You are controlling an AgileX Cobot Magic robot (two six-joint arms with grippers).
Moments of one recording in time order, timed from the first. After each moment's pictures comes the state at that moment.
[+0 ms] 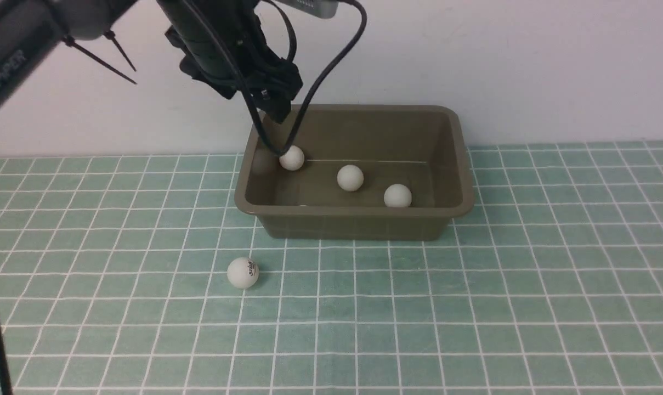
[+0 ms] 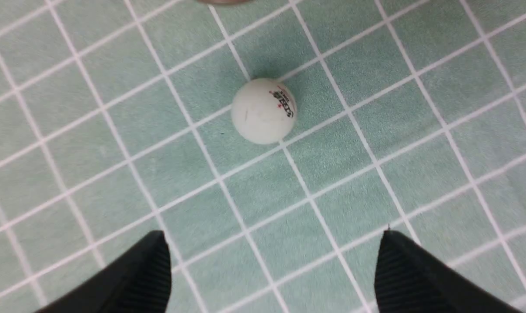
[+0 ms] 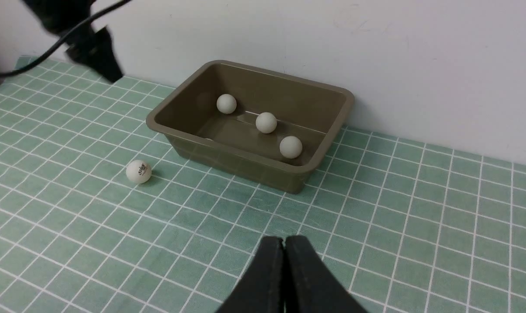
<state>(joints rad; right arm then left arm) 0.21 0.42 -1.15 0.20 1.30 -0.13 -0.33 1.55 -1.18 -0.05 0.86 0.15</state>
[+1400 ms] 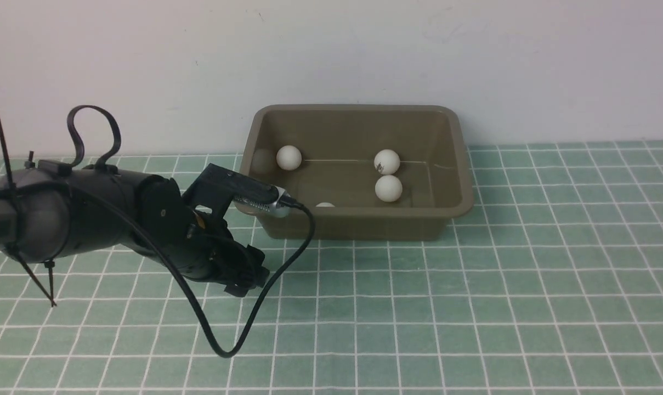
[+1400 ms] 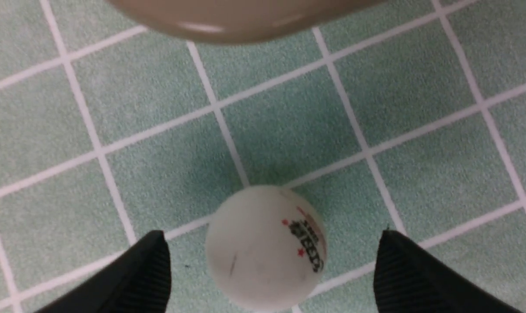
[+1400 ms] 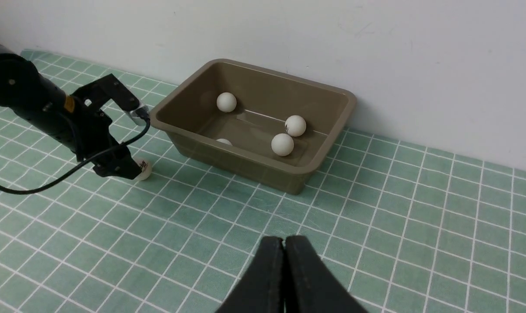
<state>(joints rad) 0.21 0.42 -1.15 0.22 1.30 -0.15 -0.33 1.82 -1.00 -0.18 0.30 0.17</state>
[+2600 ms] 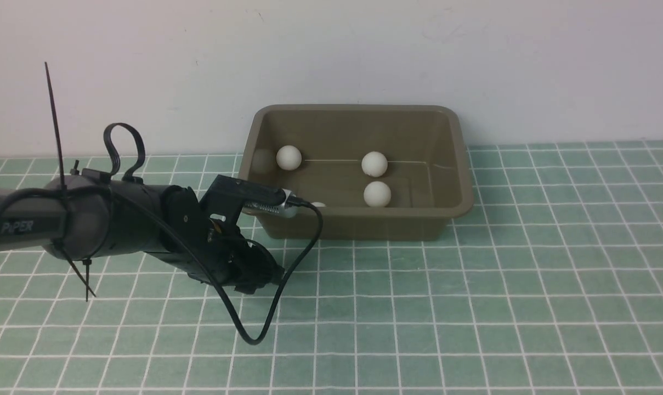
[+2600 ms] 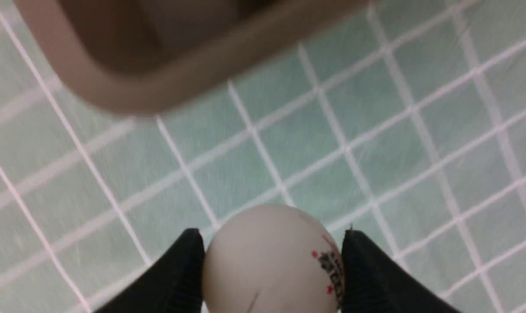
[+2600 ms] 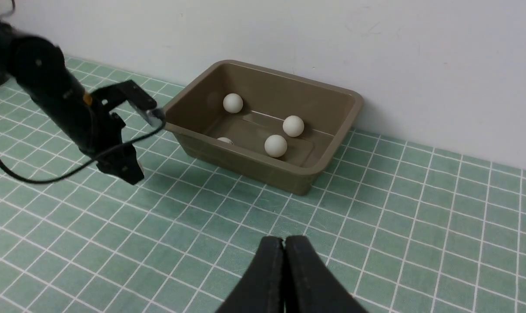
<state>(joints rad) 0.21 0.42 -1.15 0.23 1.30 -0.15 -0.33 1.77 -1.41 -0.21 0.97 0.22</state>
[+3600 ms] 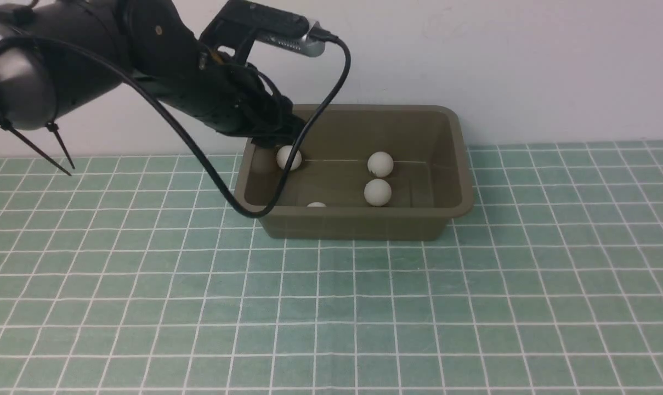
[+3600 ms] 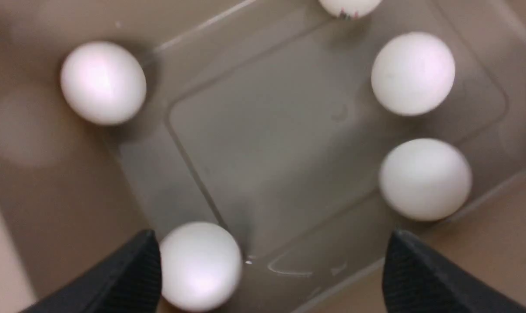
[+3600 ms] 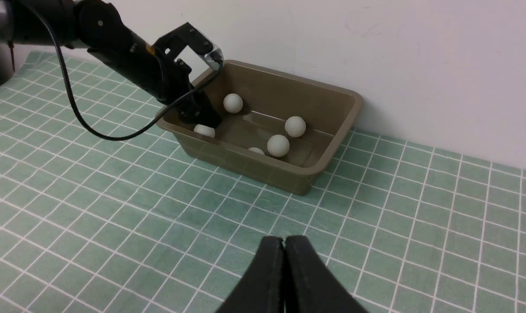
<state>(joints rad) 0.21 0.42 -1.15 0.23 1.30 -0.15 -0.33 2.04 -1.54 -0.36 0.50 0.44</state>
